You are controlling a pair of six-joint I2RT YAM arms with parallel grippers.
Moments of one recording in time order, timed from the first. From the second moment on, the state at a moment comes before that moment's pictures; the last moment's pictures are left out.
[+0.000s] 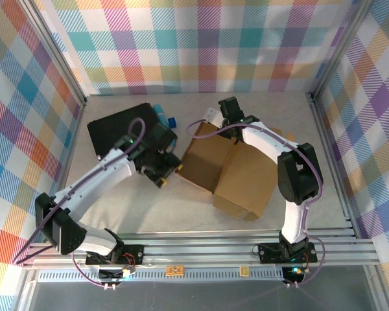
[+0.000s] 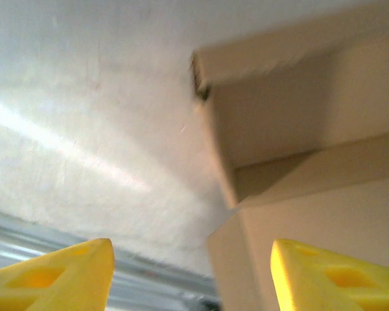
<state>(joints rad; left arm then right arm) -0.70 1.40 1.29 -1.11 0.10 -1.44 0.48 1.92 1.51 -0.39 0.21 -0.80</state>
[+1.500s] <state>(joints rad) -0.82 1.78 1.27 -0.96 -0.02 -1.44 0.46 1.96 1.56 -0.68 0.05 -0.57</state>
